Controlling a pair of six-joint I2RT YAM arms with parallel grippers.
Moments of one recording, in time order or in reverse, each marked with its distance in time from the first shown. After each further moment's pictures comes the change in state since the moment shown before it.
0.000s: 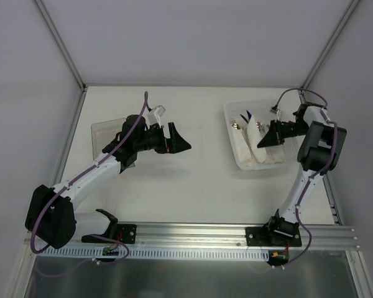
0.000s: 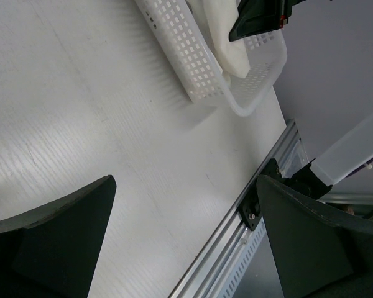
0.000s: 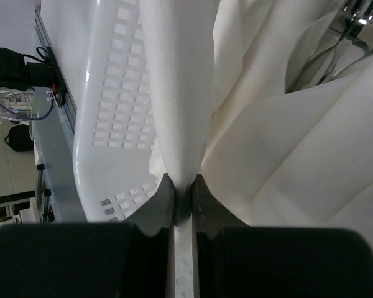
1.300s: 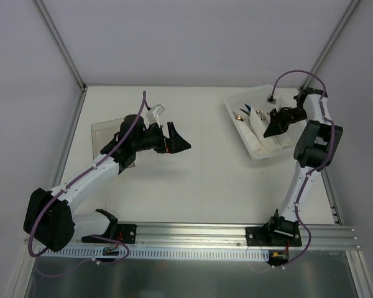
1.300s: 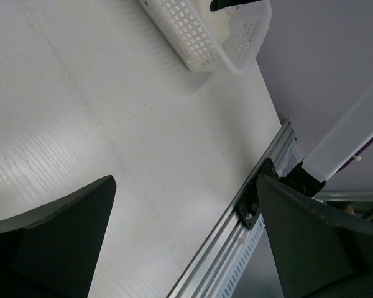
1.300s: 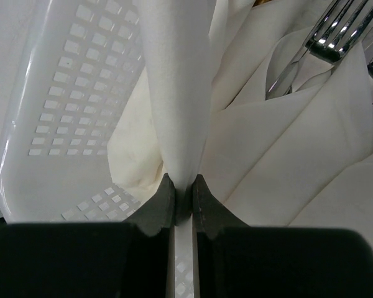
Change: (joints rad) left arm 0.000 -0.027 0.002 0.001 0.011 0.003; right arm 0.041 0.060 0.296 0.010 0.225 -0.204
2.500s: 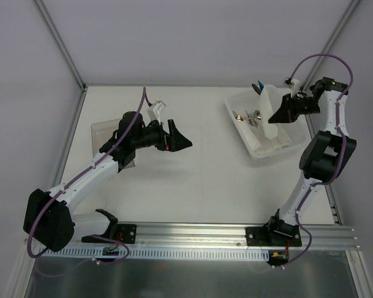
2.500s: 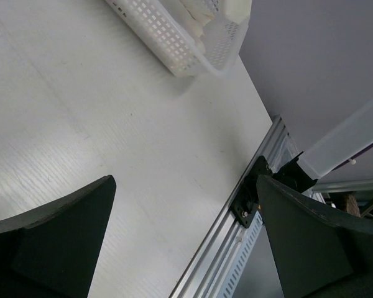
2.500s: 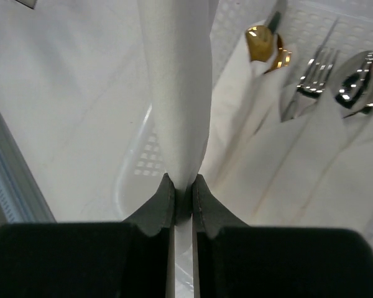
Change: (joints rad) left arm 0.000 -0.005 0.040 0.011 0.043 0.026; right arm -0.035 -0.254 -0.038 0.011 -0.186 0.253
